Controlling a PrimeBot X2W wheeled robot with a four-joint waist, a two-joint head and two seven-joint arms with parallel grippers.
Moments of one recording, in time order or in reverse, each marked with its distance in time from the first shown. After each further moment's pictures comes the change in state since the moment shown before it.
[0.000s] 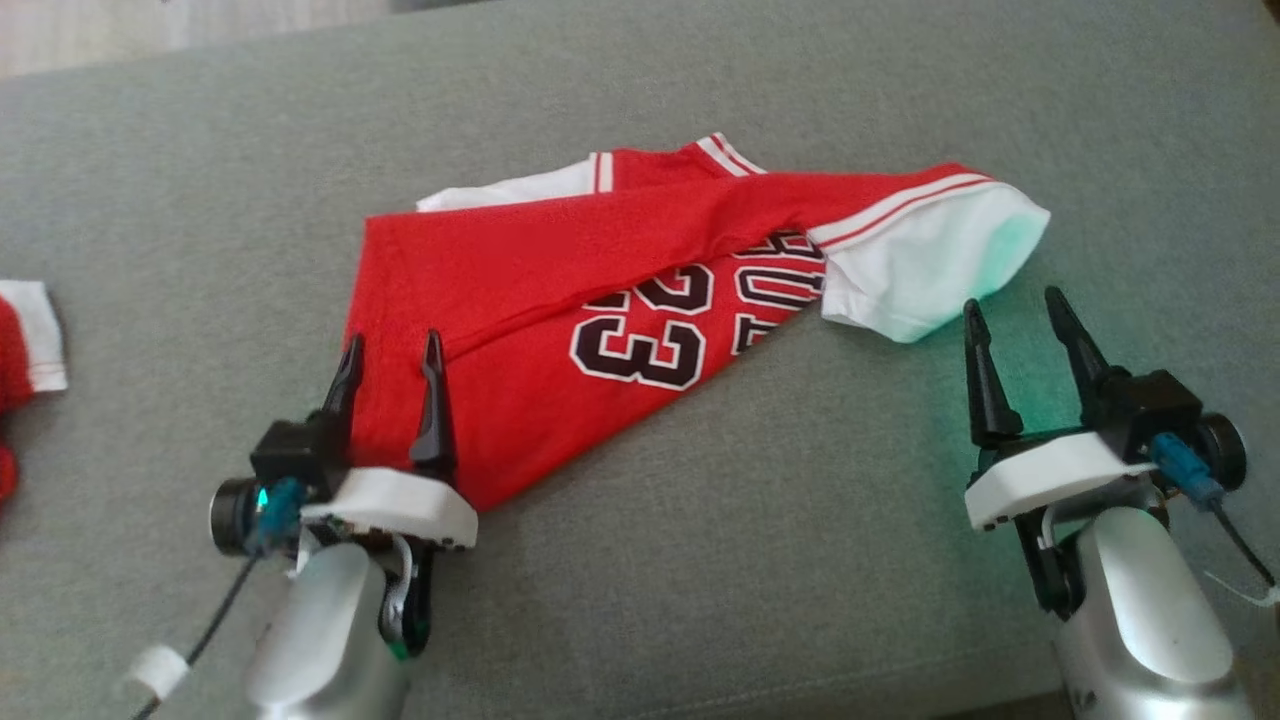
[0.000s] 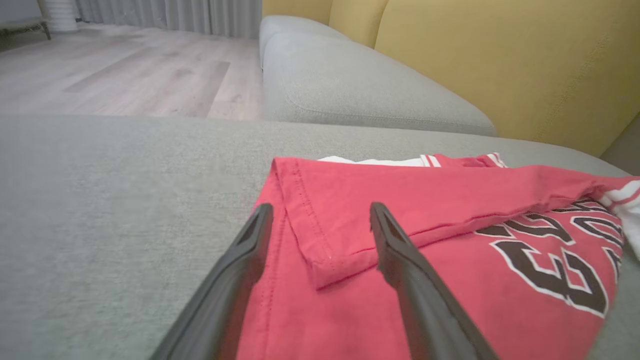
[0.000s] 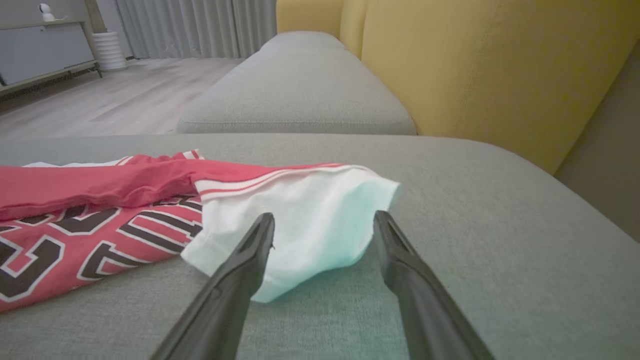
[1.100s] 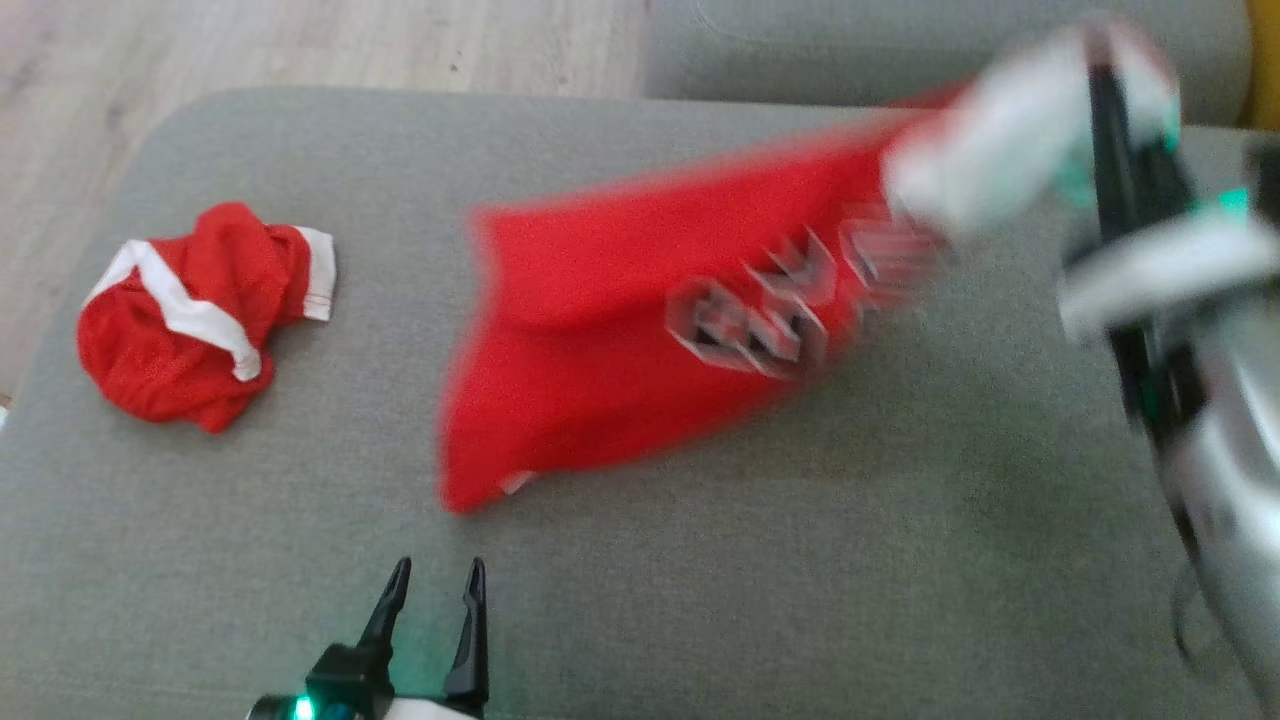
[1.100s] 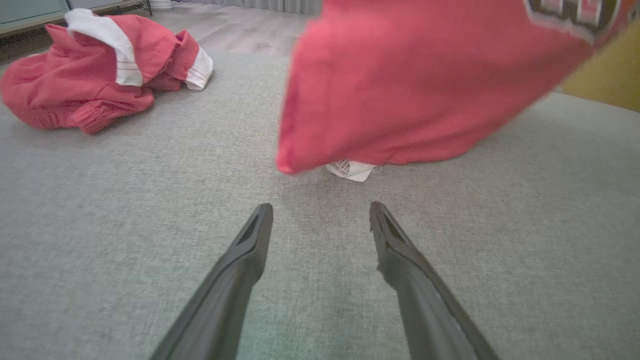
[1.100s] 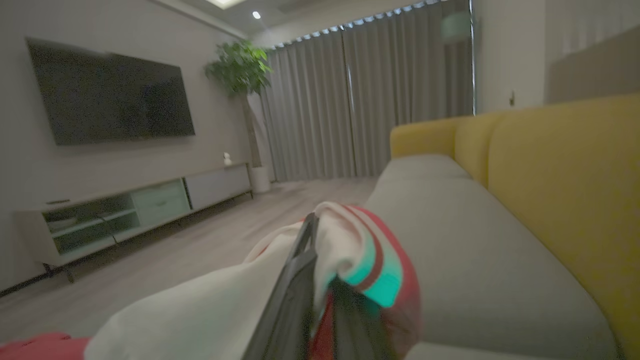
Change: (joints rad) left arm 0.382 0.006 -0.034 -0.125 0.079 -0.013 0.000; right arm -0.380 -0.271 0.337 0.072 0.565 0.000 -0.001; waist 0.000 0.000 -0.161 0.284
